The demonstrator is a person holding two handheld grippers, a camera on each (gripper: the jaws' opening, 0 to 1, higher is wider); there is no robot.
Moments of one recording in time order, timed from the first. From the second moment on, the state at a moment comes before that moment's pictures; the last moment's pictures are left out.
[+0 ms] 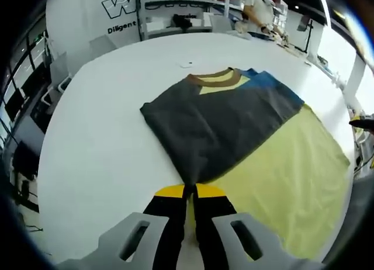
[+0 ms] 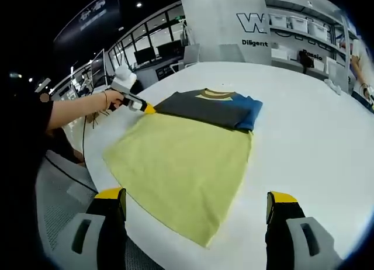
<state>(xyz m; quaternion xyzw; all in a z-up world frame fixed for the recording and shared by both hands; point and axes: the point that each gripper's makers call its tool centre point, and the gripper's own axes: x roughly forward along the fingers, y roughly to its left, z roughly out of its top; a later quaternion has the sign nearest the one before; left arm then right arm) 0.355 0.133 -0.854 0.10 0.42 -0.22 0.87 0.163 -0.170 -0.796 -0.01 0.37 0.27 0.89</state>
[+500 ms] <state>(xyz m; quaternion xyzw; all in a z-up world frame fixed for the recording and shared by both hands) 0.336 0.126 -0.814 0.08 0.38 -0.25 0.89 0.171 -0.162 -0.786 -0.01 0.36 0.27 0.90</state>
